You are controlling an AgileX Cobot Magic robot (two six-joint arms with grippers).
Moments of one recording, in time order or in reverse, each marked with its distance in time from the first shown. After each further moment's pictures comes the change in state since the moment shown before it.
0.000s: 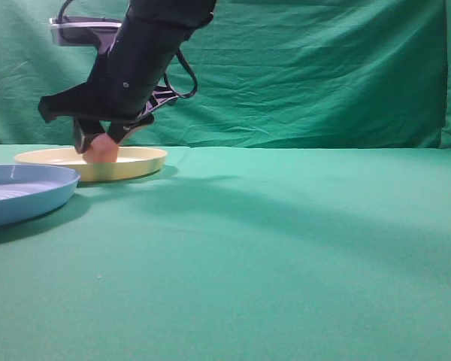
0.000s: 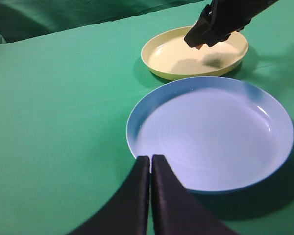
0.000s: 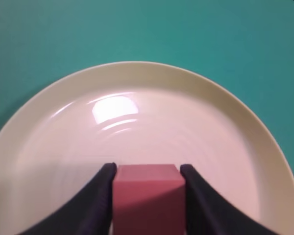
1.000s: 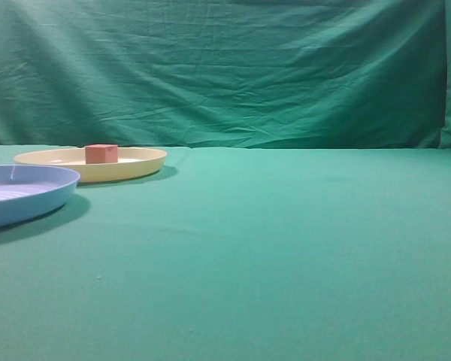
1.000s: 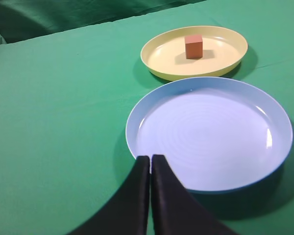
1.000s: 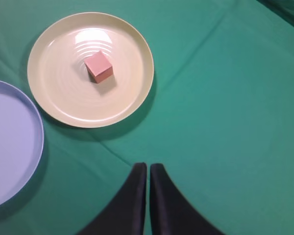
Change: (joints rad) left arm 0.000 0.000 0.000 0.000 0.000 0.000; right arm -0.090 -0.563 0.028 -0.007 0.822 0.077
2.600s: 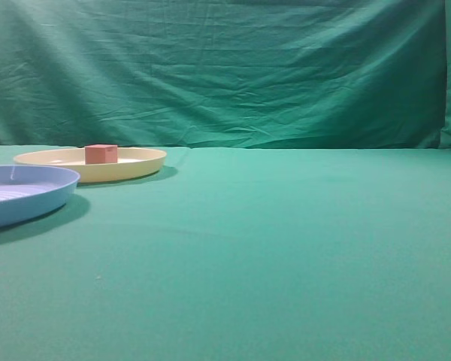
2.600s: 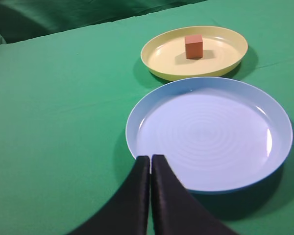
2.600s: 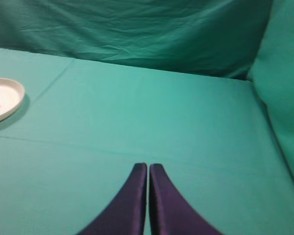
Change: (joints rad) left arm 0.000 0.000 0.000 0.000 0.000 0.000; right arm -0.457 -1.663 1.653 -0.039 -0.635 0.078
